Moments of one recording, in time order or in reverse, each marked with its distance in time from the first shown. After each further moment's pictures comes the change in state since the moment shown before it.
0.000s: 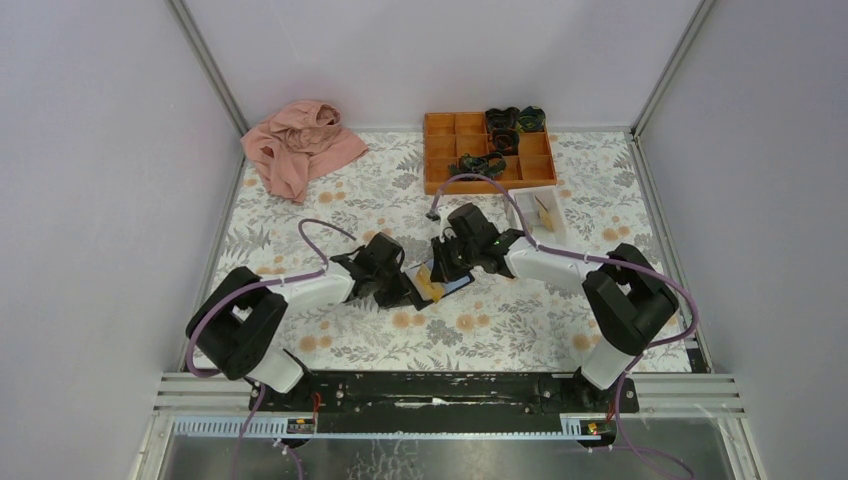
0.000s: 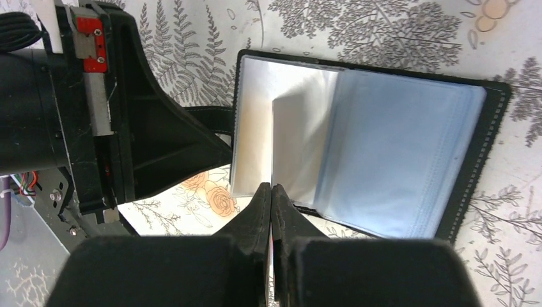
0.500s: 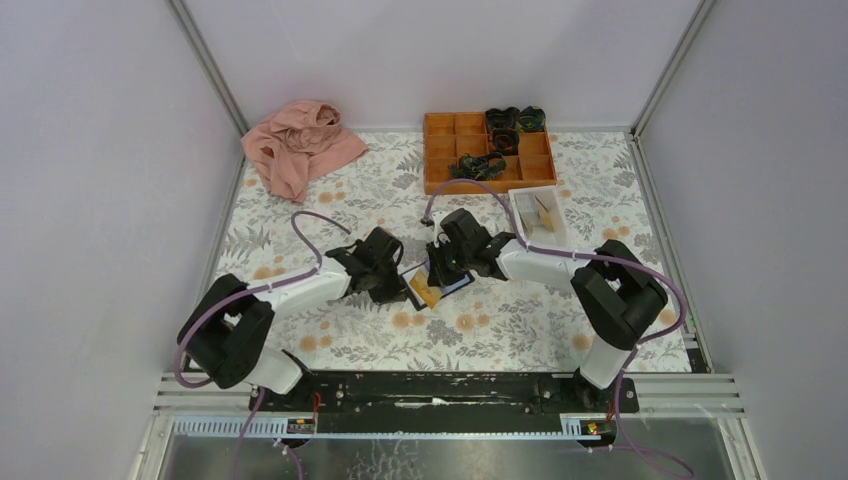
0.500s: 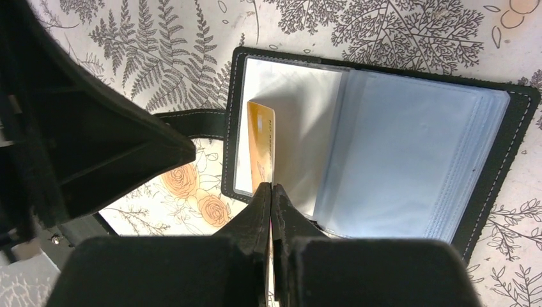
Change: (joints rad) left arm 0.000 -0.041 0.067 -0.168 -0.070 0.024; right arm 0.040 0.053 0.009 0.015 0.032 -0.002
